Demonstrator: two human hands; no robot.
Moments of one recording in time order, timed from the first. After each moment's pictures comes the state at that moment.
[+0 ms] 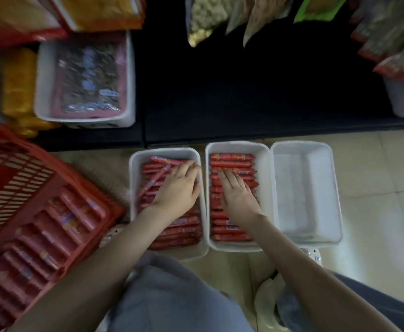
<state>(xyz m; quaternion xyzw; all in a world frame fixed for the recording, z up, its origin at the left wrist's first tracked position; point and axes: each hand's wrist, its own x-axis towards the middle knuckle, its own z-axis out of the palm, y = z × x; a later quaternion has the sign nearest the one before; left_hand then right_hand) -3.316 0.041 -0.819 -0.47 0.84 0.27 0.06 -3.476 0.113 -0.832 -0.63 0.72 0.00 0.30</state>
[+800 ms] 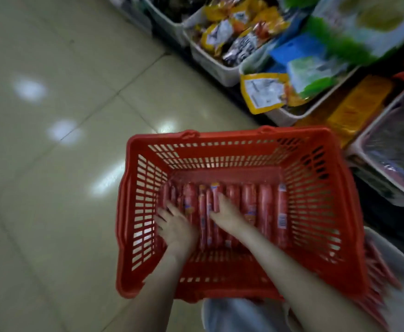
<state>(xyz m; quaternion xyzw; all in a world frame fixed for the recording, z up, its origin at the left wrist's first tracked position) -2.909 0.135 -0.886 -0.94 0.15 0.30 0.08 -2.983 0.043 -0.906 -0.71 0.47 0.15 0.50</state>
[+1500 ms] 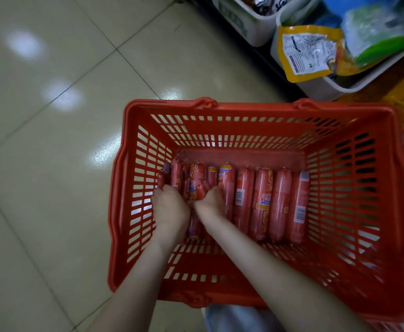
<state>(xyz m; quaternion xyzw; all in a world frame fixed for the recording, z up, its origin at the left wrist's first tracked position) -2.871 0.140 -0.894 -0.95 0.15 0.28 -0.01 -2.932 0.089 -0.952 -0.55 0.62 0.13 0.54</state>
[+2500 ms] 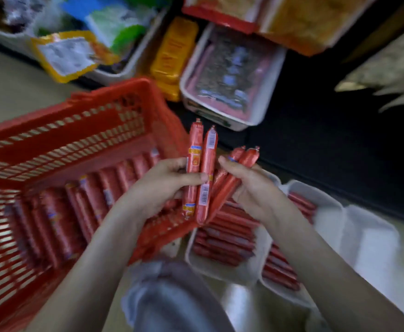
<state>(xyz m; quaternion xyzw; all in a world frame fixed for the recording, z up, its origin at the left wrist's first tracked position) -3.093 0.010 -0.771 -0.54 0.27 0.75 -0.27 -3.262 -0.007 -0.757 -0.25 0.55 -0.28 0.75</state>
